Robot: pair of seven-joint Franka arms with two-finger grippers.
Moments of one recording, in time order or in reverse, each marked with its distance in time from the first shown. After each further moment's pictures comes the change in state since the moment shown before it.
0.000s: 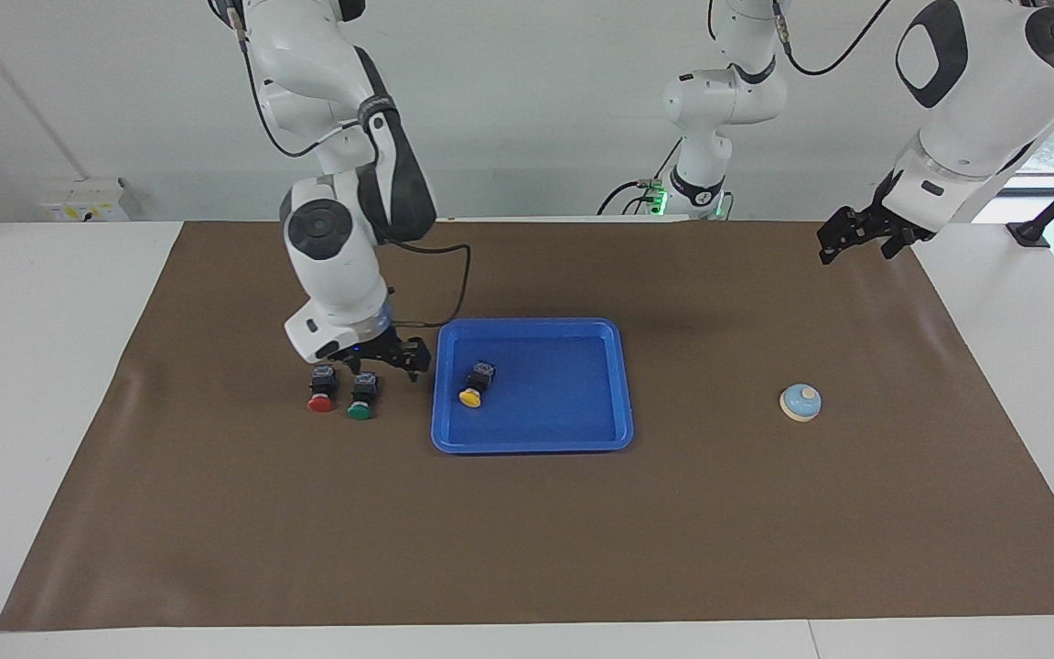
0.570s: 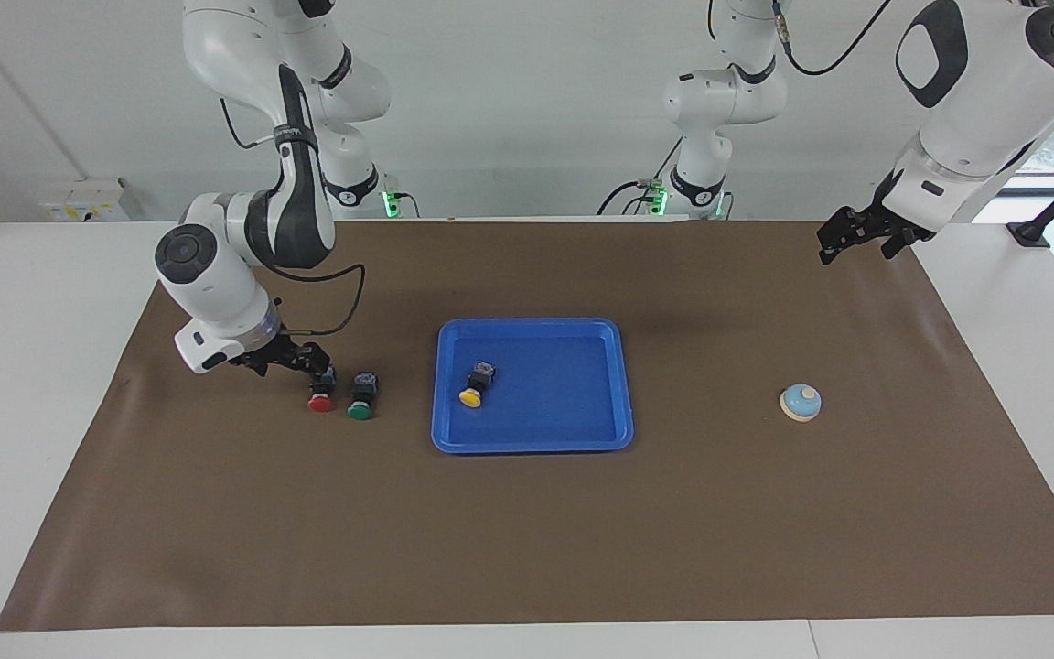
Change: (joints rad) left arm 0.000 0.000 0.000 0.000 0.000 0.000 0.000; right arm -0.176 -0.044 0.007 -0.186 -0.016 0.104 -0.209
